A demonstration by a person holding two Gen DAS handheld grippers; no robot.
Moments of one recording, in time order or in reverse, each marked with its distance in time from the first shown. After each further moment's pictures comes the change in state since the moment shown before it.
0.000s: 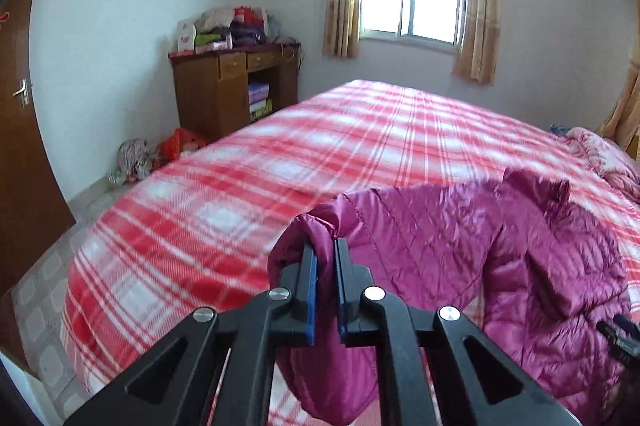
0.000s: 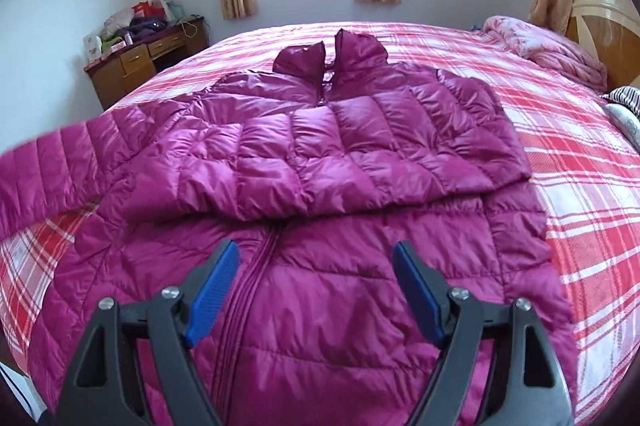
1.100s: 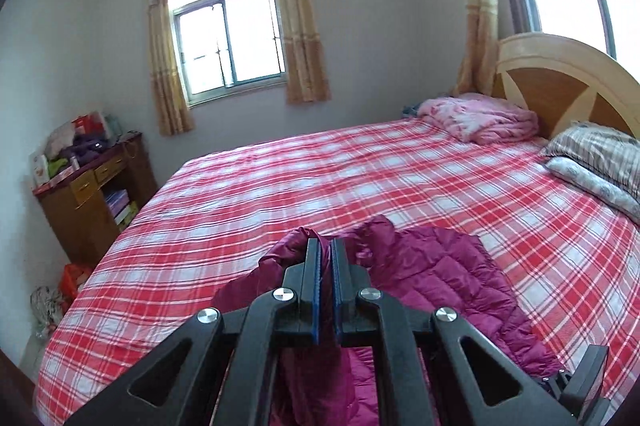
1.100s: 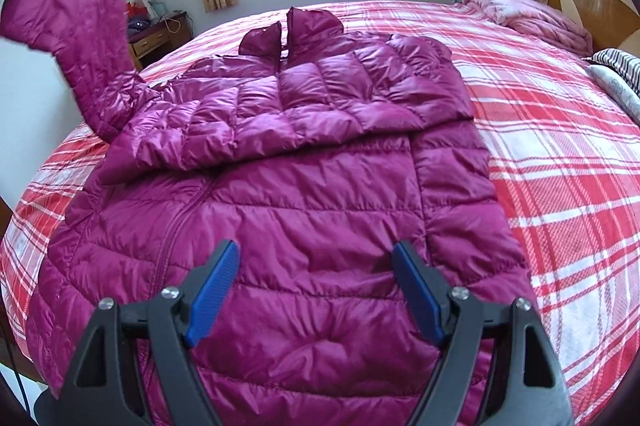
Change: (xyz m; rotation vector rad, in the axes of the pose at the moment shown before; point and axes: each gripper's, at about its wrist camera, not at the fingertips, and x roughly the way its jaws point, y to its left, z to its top) left arm -0.044 -0.299 0.074 0.444 -0.129 -0.420; right arm -0.013 -0.047 -0.027 0.079 0.058 -0.012
